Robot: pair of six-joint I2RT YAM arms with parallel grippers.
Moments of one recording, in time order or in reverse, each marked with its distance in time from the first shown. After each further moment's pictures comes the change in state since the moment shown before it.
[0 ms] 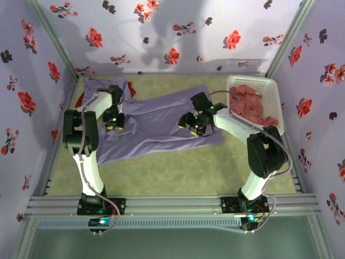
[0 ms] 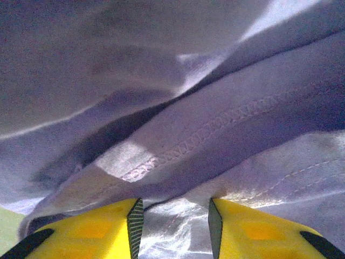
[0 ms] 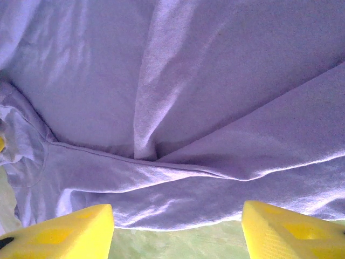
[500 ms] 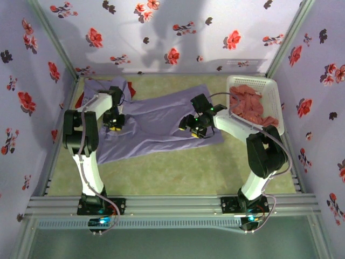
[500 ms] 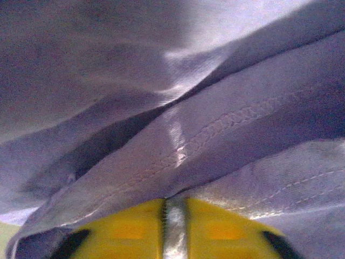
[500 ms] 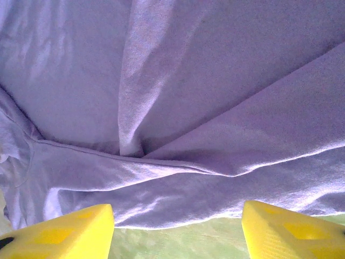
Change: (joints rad) left arm 0.000 -0.013 -0.041 0.040 -0.001 0.011; right arm 0.000 0.000 -0.026 0.000 0.000 0.000
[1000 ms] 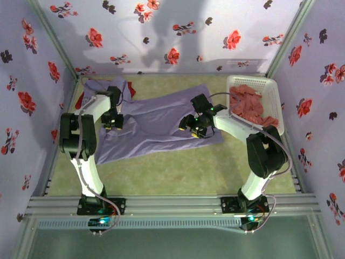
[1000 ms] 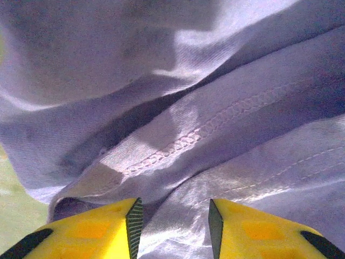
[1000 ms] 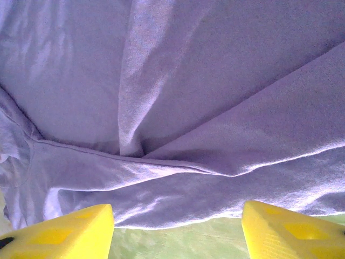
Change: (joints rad) left arm 0.000 -0.062 -0.050 0.032 -0.034 0.004; right arm 0.000 0.000 0.000 0.000 0.000 0.000
